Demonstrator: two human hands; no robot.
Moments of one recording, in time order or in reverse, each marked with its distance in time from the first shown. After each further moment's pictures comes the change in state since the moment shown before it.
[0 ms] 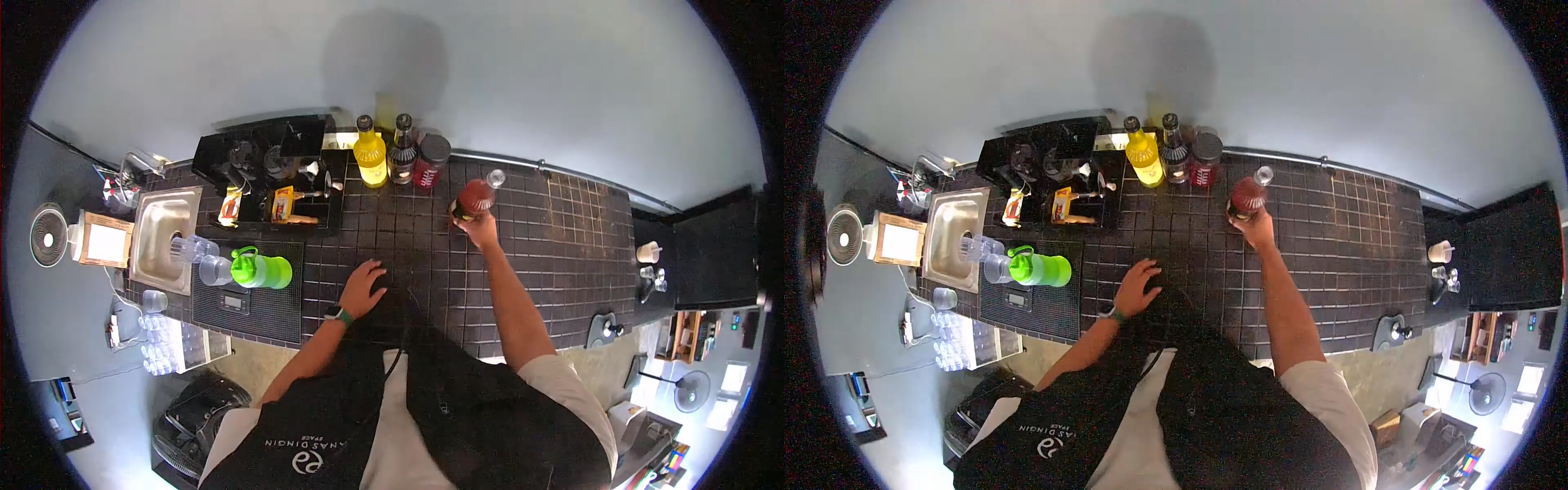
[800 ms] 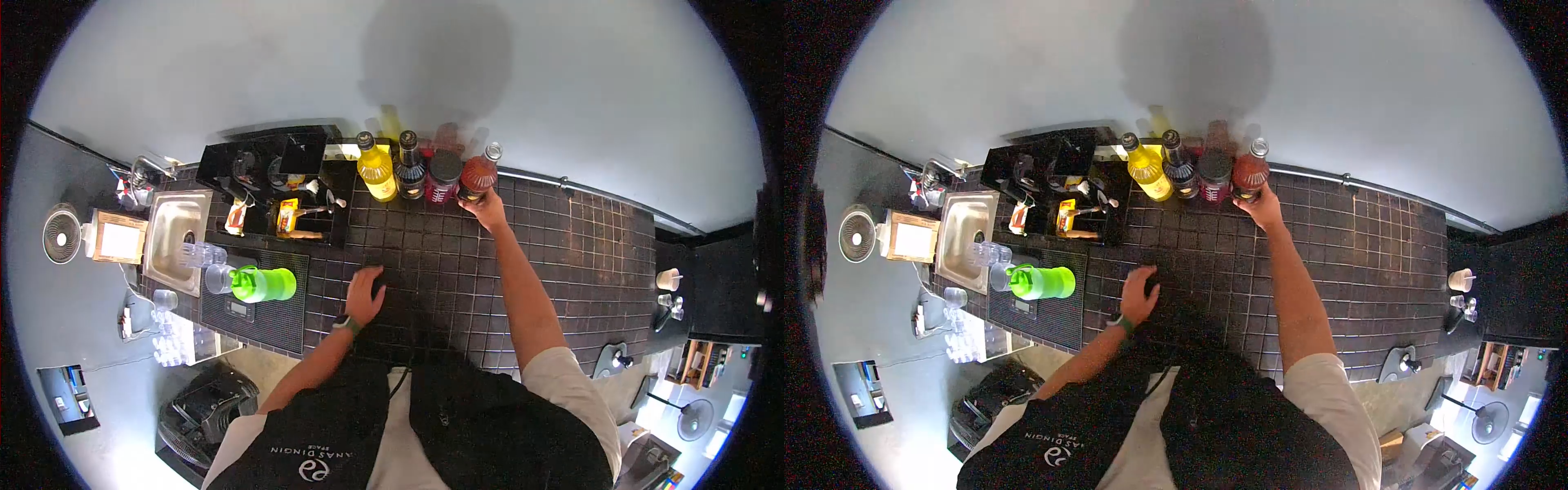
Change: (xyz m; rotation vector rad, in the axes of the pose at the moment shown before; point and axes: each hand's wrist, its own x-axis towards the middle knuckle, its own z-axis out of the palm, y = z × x) left_hand 0.031 -0.010 0.016 0.013 0.177 -0.208; right_hand 0.104 -0.028 0.006 -0.018 -0.106 -0.022
